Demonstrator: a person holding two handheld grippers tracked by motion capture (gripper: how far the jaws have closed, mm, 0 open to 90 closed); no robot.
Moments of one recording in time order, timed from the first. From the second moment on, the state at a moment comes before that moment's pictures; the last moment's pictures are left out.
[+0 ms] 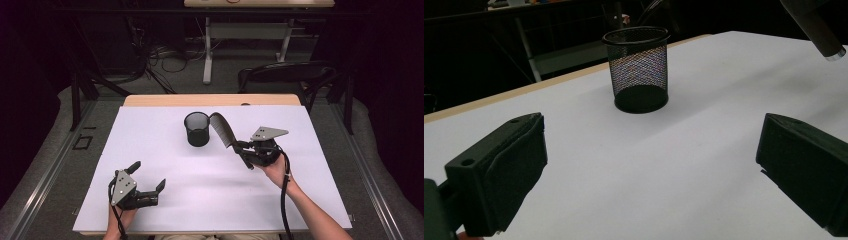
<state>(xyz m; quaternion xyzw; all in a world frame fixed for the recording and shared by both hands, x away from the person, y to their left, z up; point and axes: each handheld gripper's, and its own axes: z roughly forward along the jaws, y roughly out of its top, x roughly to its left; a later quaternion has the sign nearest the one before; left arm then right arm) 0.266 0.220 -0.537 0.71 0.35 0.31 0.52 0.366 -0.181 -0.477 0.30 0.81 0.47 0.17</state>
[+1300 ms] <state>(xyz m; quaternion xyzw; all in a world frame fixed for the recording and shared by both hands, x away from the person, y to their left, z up) 0.266 0.221 -0.537 0.71 0.35 0.31 0.53 0.381 -0.164 -0.465 0.29 0.79 0.51 0.18</state>
